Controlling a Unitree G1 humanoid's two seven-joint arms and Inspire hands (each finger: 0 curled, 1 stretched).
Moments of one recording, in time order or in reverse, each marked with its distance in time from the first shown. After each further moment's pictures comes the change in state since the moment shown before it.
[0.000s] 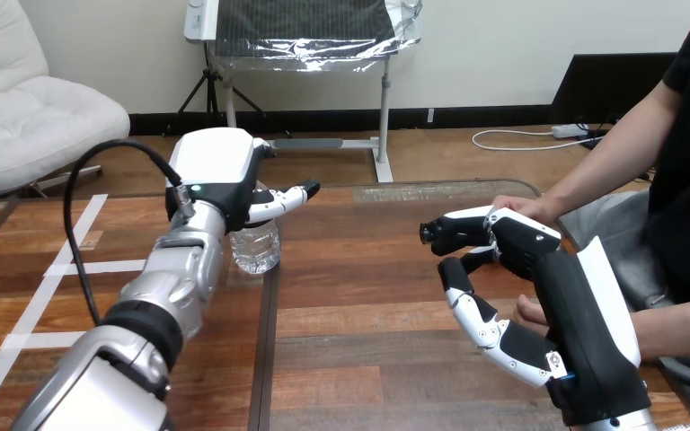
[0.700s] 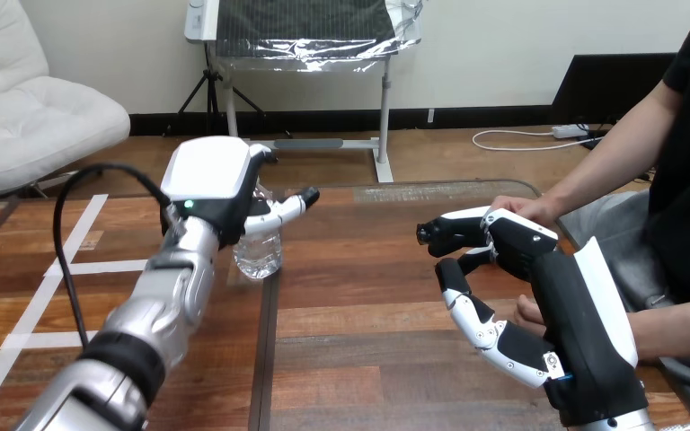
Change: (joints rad) left arm 0.145 0.060 -0.001 -0.208 0.008 -0.012 0.037; right arm 0.000 0.000 0.008 0.000 0.000 0.000 0.000
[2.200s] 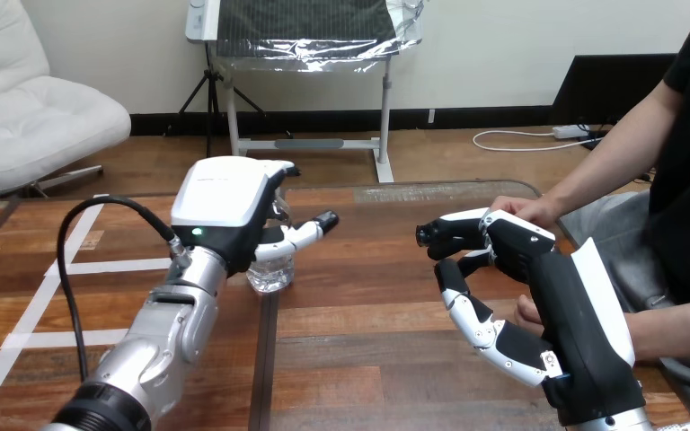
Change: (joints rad) left arm 0.186 0.057 0.002 -0.335 0.039 0.037 -0.032; right arm -0.002 0.000 0.002 0.000 0.002 0.028 0.002
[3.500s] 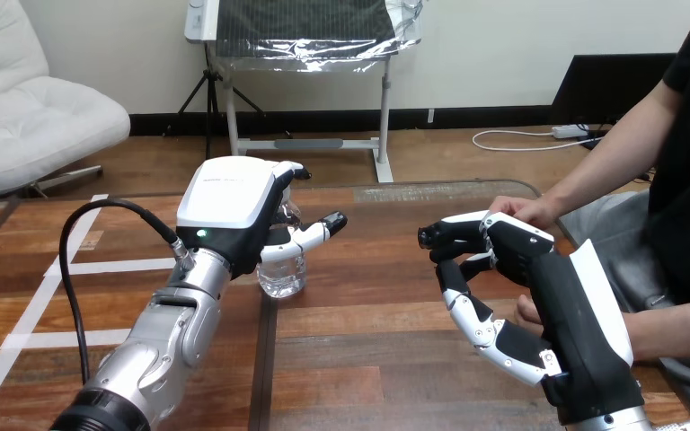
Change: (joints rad) left arm 0.020 0.000 0.021 -0.030 0.007 -0.027 -0.004; right arm -0.001 0.000 0.000 -0.002 -0.002 0.034 0.000
